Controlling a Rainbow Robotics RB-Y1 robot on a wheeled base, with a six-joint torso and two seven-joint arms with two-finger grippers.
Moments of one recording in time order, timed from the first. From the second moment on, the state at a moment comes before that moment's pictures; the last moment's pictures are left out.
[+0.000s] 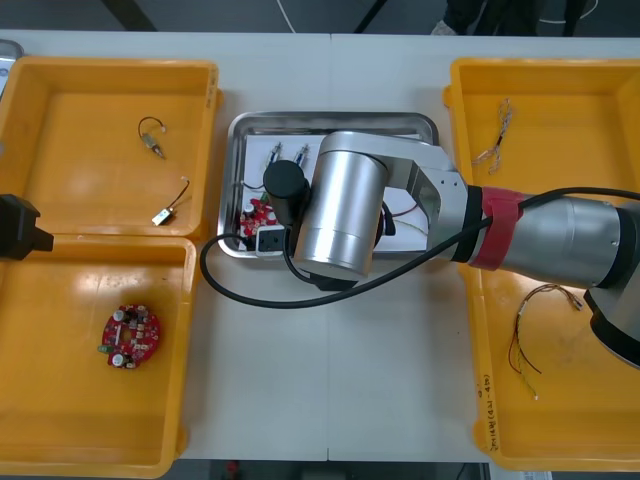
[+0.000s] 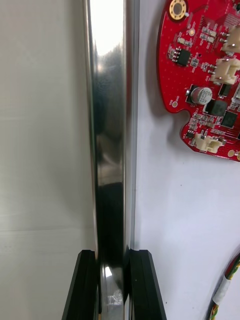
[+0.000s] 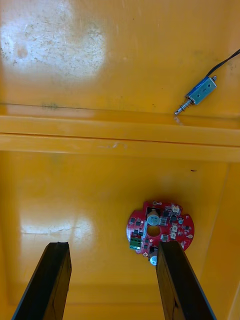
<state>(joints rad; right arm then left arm) -1.15 -0.44 1.16 -1.57 -0.73 1.44 1.75 -0.23 0.77 0.32 -2.17 0.85 1.91 -1.20</state>
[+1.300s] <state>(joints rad) -1.30 -0.45 1.16 -1.27 -0.74 1.20 1.96 -0.23 0.77 0.32 -2.17 0.85 1.91 -1.20</state>
